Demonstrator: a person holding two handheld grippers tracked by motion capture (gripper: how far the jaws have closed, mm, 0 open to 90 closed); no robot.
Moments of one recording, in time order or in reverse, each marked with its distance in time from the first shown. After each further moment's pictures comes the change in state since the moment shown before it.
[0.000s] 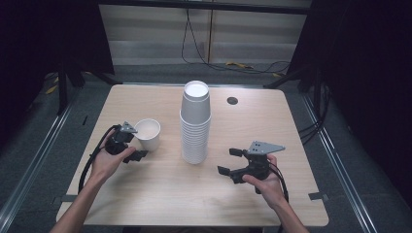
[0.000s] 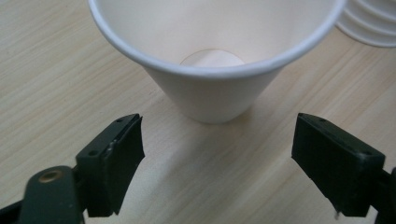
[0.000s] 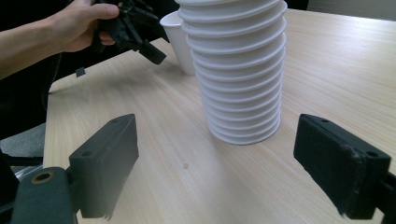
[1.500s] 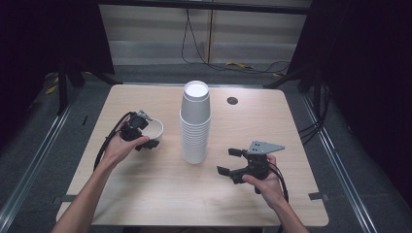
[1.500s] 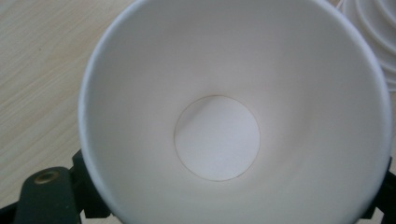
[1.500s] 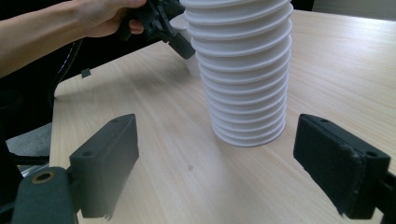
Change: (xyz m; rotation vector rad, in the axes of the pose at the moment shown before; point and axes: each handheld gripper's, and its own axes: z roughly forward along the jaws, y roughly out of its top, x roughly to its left) left arm 0.005 0.050 0.027 0.074 -0.046 0.036; right arm 0.001 0.001 0.001 -0.001 0.021 0.000
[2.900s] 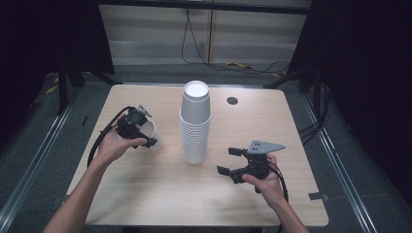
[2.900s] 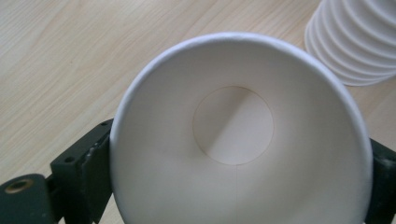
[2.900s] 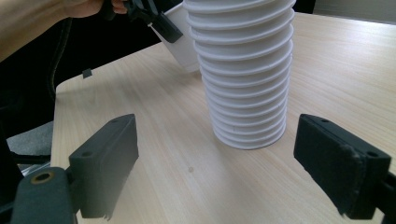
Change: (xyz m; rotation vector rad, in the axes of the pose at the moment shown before) left arm -0.011 0.020 -0.033 0.054 0.040 0.038; right arm 0.001 0.003 -0.001 0.000 0.003 -0.006
